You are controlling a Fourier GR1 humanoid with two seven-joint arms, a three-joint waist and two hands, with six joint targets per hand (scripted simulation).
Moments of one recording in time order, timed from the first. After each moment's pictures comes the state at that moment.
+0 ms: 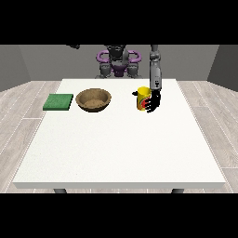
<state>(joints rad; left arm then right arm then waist) -0.55 0.26 0.34 -0.61 0.06 0.00 -0.87 -0.33 -0.26 -0.08 -2.16 -0.29 0.02 0.32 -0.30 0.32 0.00</state>
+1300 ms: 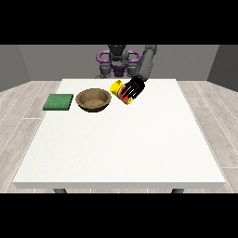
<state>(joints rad) -0.81 0.22 0.01 -0.49 -0.49 0.67 -0.43 -0.30 -0.30 -0.19 -1.97 -0.40 0.12 0.31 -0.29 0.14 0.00</state>
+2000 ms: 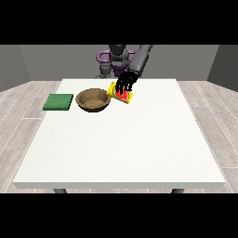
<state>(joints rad) -0.98 0.19 -0.27 -0.30 -0.95 0.85 -0.02 -0.32 -0.28 -0.19 -1.84 -0.38 0.13 0.27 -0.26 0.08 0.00</state>
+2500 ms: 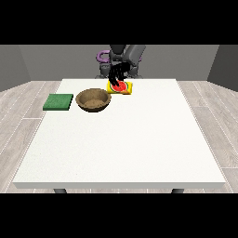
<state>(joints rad) -1.10 0.08 -0.58 -0.14 -1.34 0.72 0.27 -0.29 -0.26 -0.18 -1.72 -0.33 0.13 0.23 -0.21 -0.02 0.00</state>
